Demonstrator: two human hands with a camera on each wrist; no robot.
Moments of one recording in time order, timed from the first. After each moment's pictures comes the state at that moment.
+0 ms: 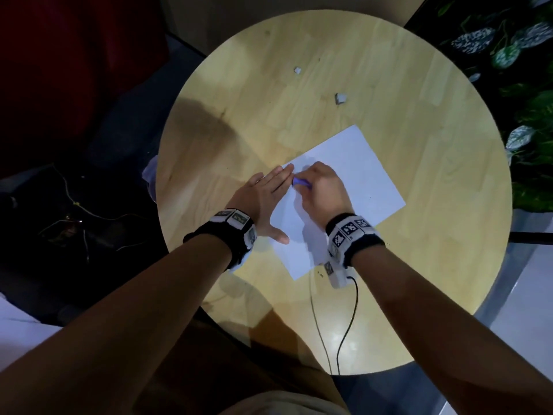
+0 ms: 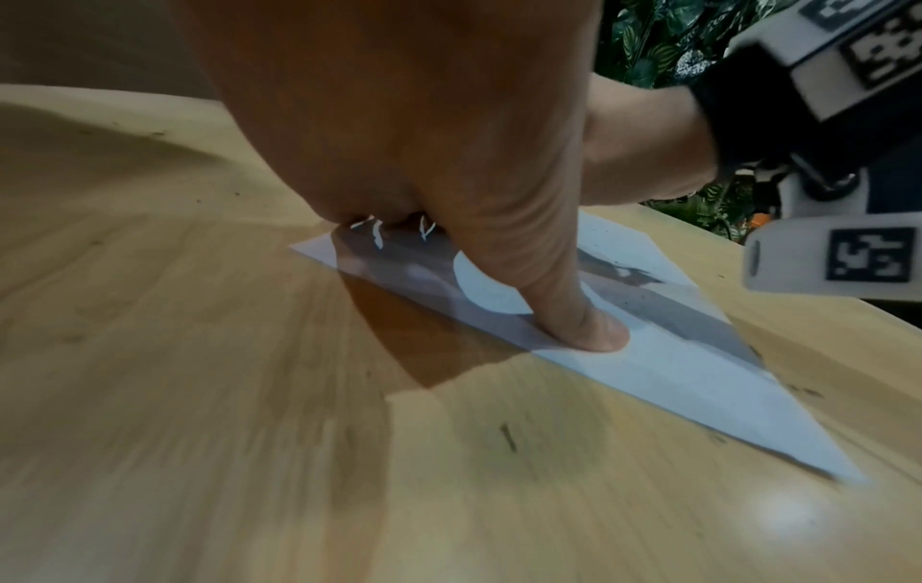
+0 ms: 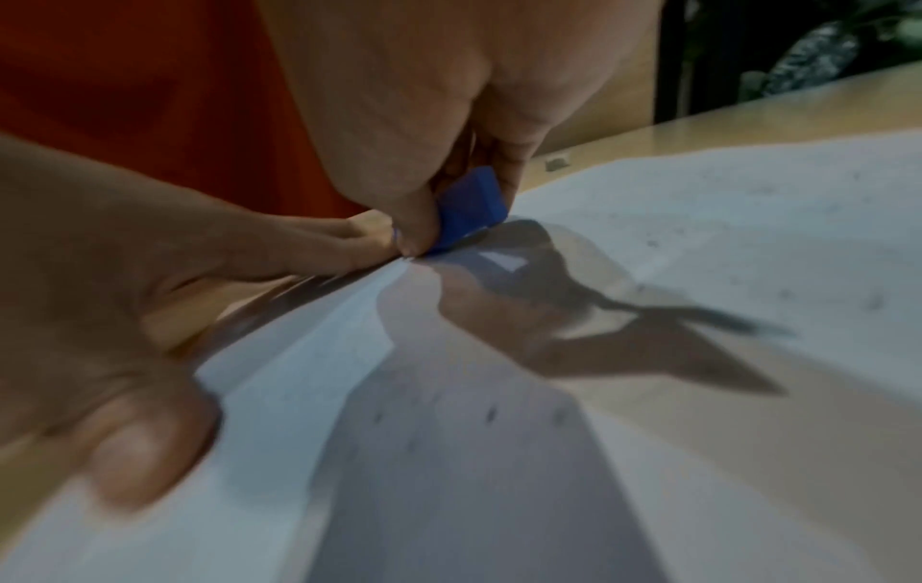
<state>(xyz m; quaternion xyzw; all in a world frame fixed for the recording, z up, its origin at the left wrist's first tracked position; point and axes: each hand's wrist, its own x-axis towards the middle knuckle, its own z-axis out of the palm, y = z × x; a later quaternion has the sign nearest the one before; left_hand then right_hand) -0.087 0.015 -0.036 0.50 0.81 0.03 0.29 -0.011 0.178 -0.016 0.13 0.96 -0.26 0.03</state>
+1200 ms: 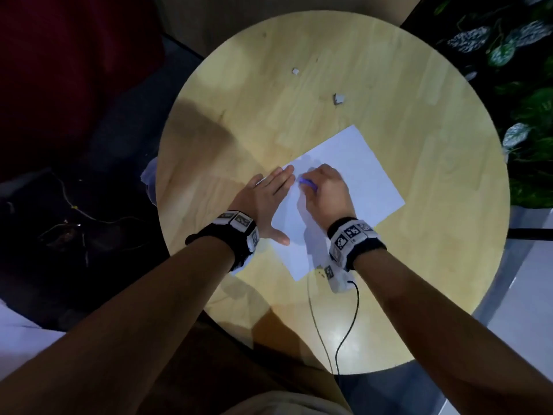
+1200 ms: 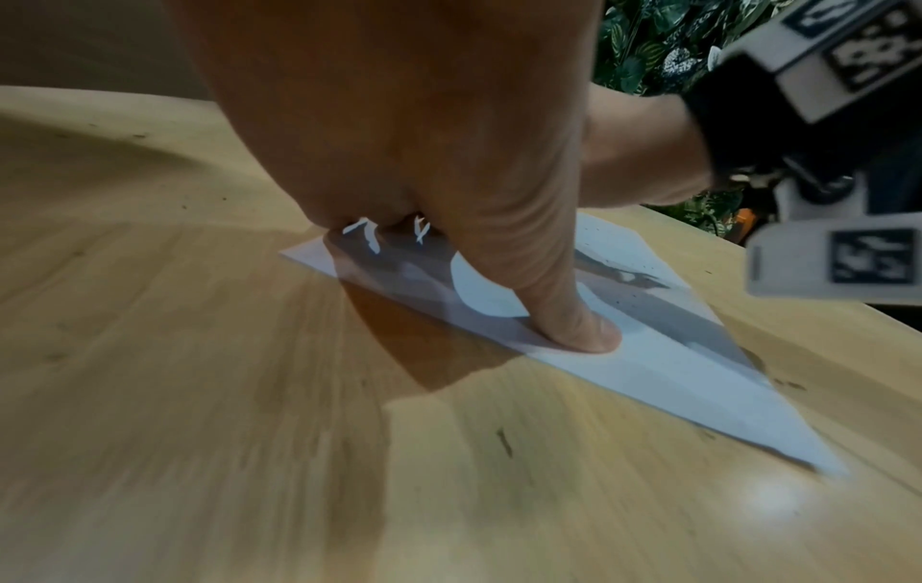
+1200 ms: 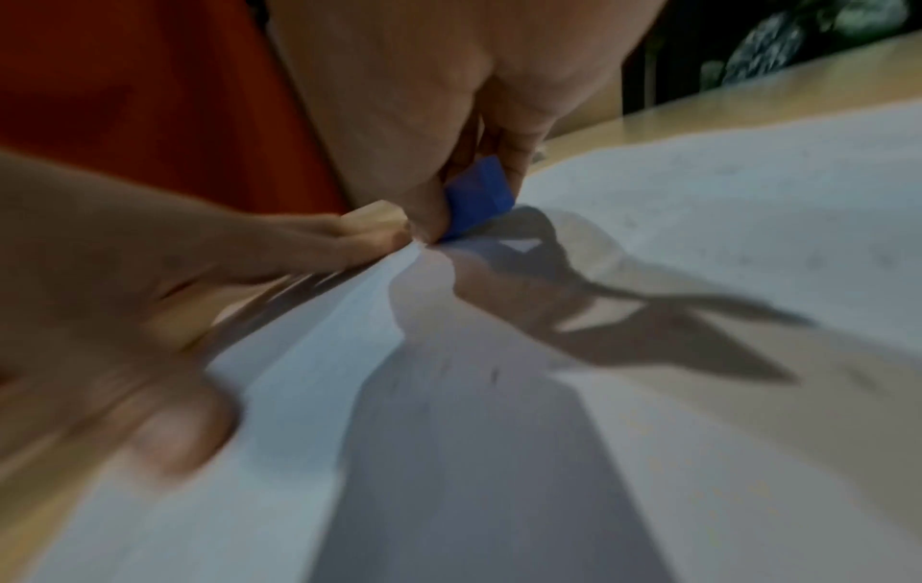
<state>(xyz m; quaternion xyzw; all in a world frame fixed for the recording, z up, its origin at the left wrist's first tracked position) -0.087 0.018 -0.032 0.51 0.81 -0.01 0.28 -0.005 0.177 -0.015 0.17 0.95 -0.25 0.00</state>
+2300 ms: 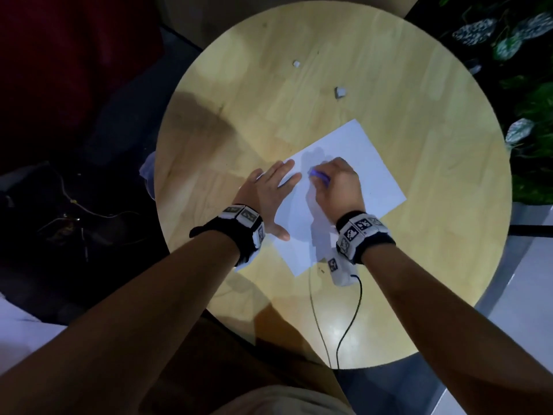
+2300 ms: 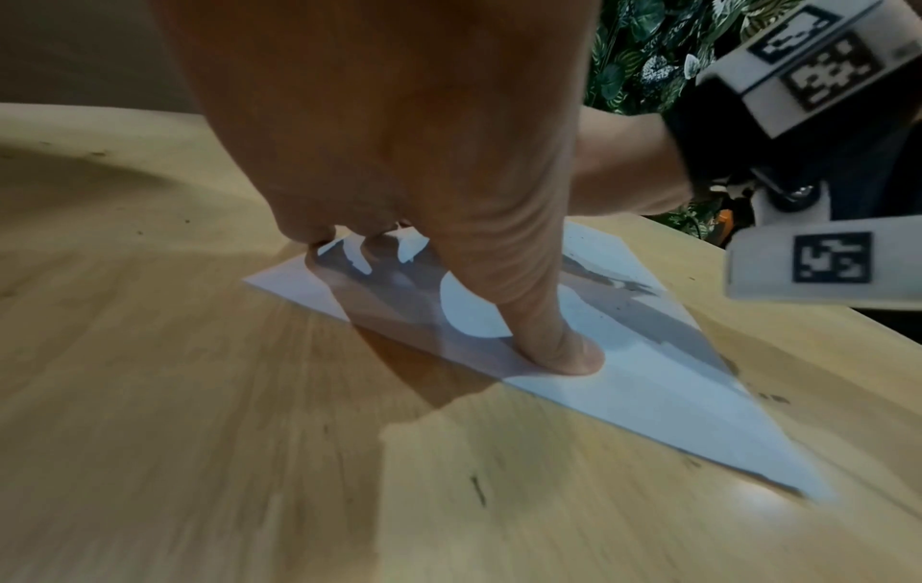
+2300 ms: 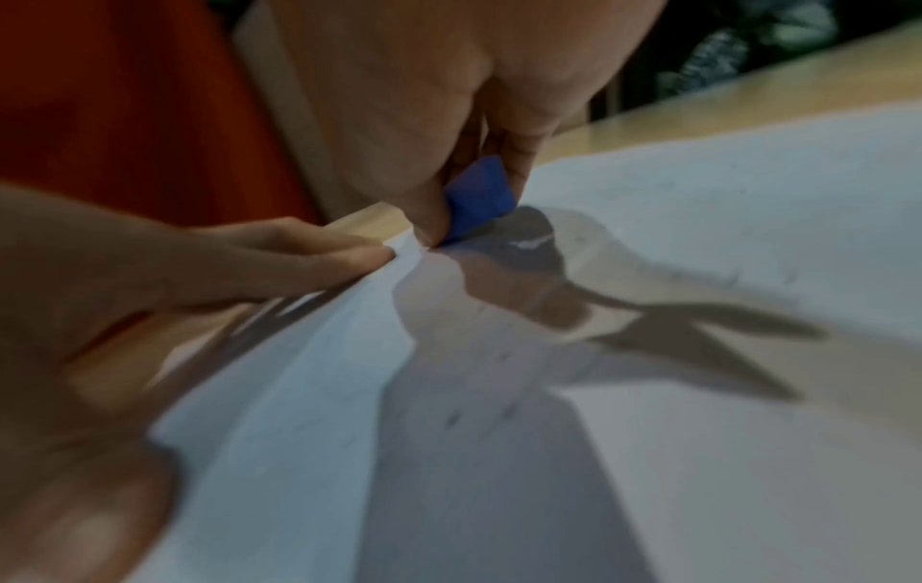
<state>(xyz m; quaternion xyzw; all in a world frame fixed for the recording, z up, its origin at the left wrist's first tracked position) -0.083 0.026 -0.024 0.50 0.82 -0.04 0.29 -0.001 0.194 -0.015 0.20 0.95 -0.25 -0.01</state>
